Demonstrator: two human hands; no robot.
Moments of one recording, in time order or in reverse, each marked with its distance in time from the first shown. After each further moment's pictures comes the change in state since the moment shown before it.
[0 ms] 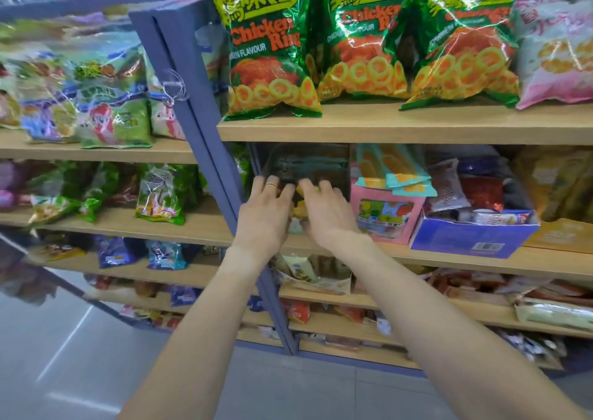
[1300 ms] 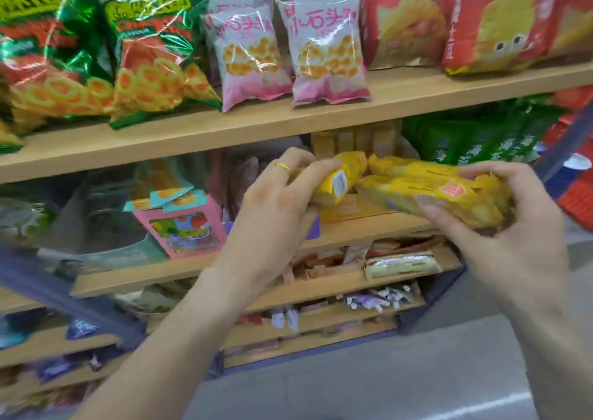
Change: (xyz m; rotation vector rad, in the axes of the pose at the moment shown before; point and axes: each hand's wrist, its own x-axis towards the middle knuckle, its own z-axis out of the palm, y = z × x) left_hand 0.004 0.328 -0.081 -0.623 0.303 0.562; right_hand -0.264 0.314 -0.216 0.518 0.723 0.449
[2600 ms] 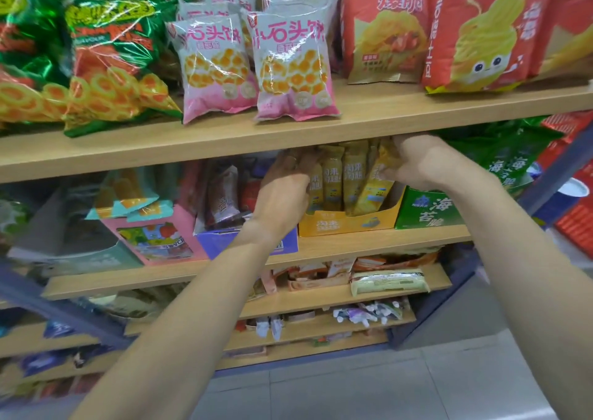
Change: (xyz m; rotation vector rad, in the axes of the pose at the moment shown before) left_hand 0.077 -0.028 0.114 0.226 -0.328 -0.363; right_hand 0.181 0.052 0.051 -0.798 -0.730 -0.014
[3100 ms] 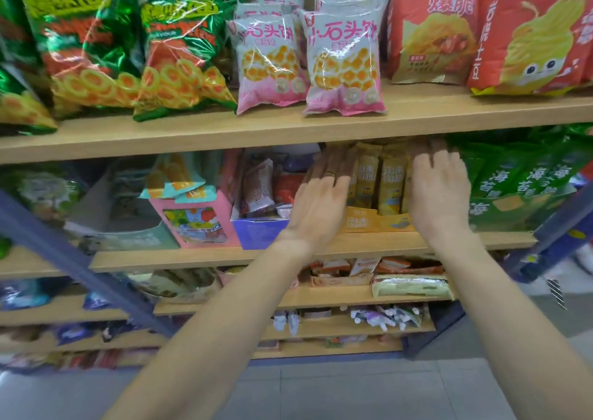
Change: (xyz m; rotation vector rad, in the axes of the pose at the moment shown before) left_hand -0.030 -0.005 0.016 0.122 0.208 0.171; right_hand -0.024 -0.025 0.080 -0.205 0.722 -0.054
